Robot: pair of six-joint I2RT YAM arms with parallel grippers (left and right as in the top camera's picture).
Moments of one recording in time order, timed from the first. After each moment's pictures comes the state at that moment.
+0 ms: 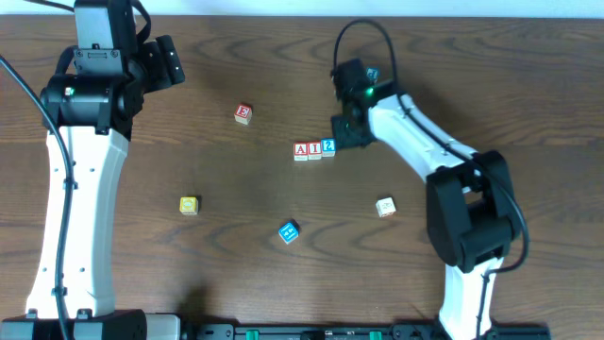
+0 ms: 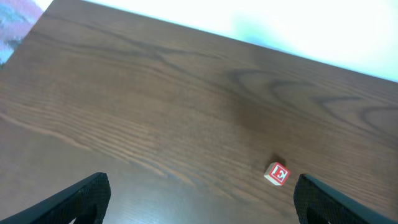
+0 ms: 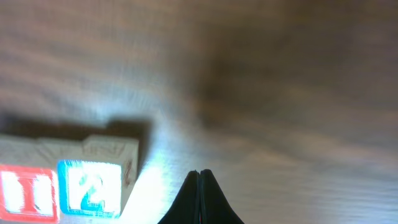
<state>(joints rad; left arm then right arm) -0.02 1.55 1.70 -0.93 -0.19 -0.23 0.40 2.10 1.60 -0.82 0.09 0.23</state>
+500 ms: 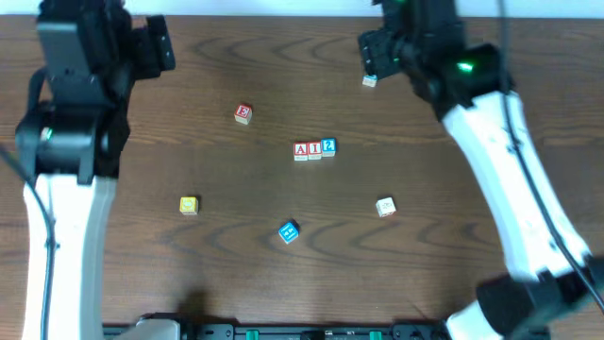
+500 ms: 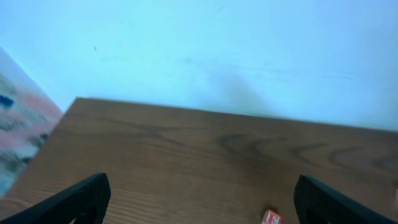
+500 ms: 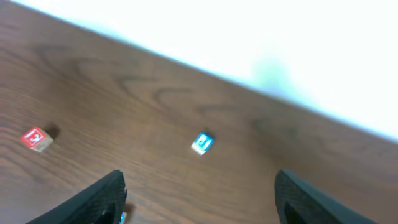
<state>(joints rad) -0.06 1.36 1.69 -0.78 -0.19 -0.04 0.34 1.70 1.90 -0.86 0.14 -0.09</state>
